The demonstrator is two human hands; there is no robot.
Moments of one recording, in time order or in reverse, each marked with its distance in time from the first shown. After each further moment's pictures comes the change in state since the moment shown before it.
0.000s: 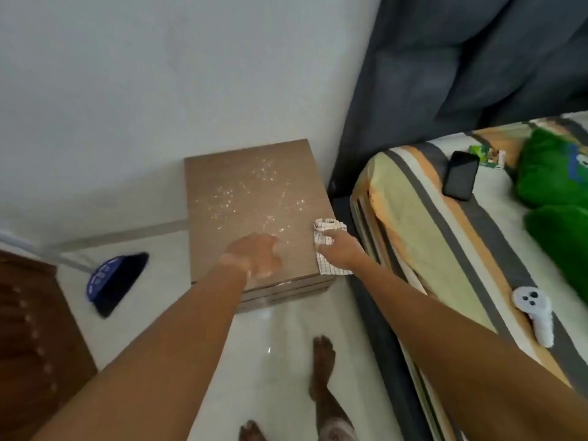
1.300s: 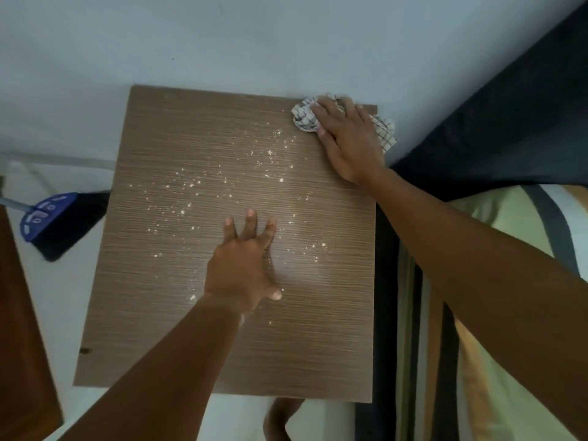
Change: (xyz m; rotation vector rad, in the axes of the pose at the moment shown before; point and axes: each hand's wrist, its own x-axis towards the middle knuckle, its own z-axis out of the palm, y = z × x) left_hand 0.275 -0.037 0.030 -0.115 0.104 -0.297; right_hand 0.449 -0.064 -0.035 -0.575 0.159 -0.756
